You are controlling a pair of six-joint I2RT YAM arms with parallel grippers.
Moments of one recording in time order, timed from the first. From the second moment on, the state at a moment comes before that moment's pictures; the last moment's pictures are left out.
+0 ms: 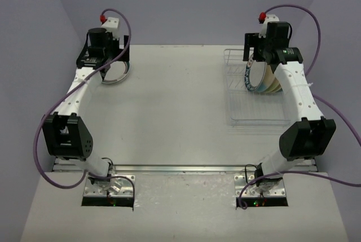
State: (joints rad) left arm -0.01 1.58 1.45 -0.29 -0.05 0.12; right arm 0.04 1.61 1.62 -0.61 0.09 -0.02
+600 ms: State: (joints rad) left arm -0.16 1.50 1.38 -0.23 -0.10 0.20; right arm -0.03 1.80 1.60 -0.62 0.18 -0.05
